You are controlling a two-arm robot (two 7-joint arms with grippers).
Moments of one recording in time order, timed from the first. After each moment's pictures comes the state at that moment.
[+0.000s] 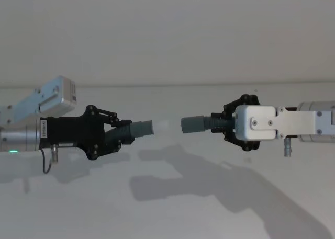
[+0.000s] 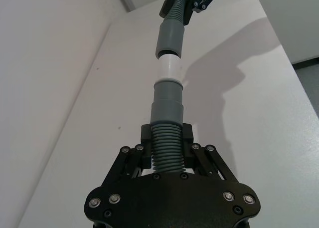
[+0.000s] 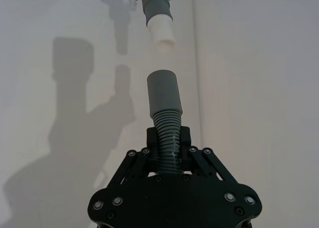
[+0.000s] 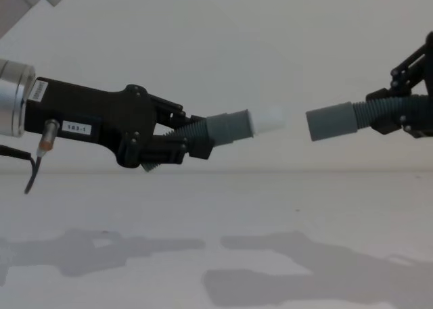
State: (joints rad) left arm -0.66 0.59 0.61 -1.40 -0.35 -0.13 -1.03; right arm 0.54 0.87 -0.55 -1.87 -0.12 0.10 0.81
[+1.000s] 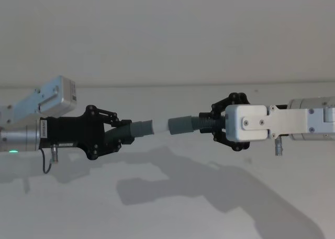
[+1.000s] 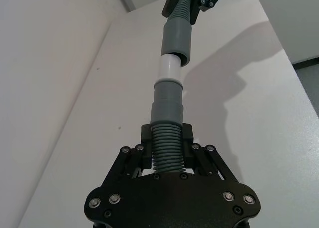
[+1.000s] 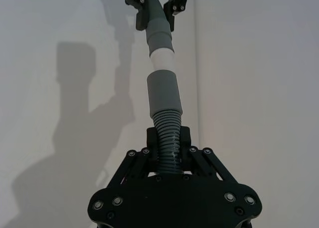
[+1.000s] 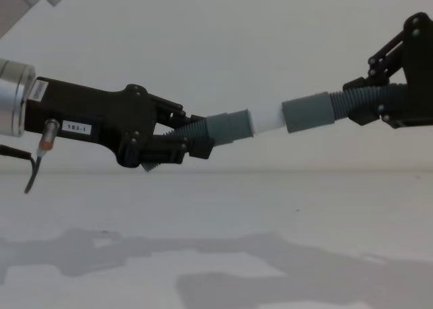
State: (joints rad) left arm -0.66 0.59 0.61 -1.40 -0.35 -0.13 -1.03; right arm 0.59 0.85 -0.58 -1.89 -0.11 0.10 0.83
